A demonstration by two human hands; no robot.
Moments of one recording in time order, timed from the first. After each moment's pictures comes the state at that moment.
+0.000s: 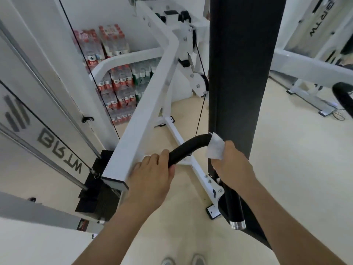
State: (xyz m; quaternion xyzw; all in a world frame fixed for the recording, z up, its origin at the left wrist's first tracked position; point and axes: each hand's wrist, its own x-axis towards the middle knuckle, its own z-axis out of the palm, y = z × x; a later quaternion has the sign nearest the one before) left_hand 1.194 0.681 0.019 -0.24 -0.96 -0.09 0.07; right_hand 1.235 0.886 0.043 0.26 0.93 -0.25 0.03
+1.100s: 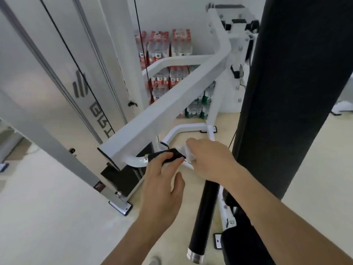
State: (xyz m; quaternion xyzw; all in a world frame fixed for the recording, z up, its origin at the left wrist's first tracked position) left_hand 1.256 0.780 0.019 -0.01 -0.92 -0.35 0.19; right_hand 1.163 0.912 0.068 -0.24 0.96 -0.10 0.09
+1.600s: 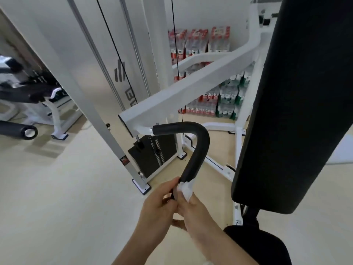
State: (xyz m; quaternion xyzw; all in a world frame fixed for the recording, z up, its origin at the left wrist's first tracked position) left_hand 1.371 0.861 0.024 0.25 -0.77 -0.59 0.03; right_hand 1.328 0.960 0.008 -0.03 0.61 -0.67 0.43
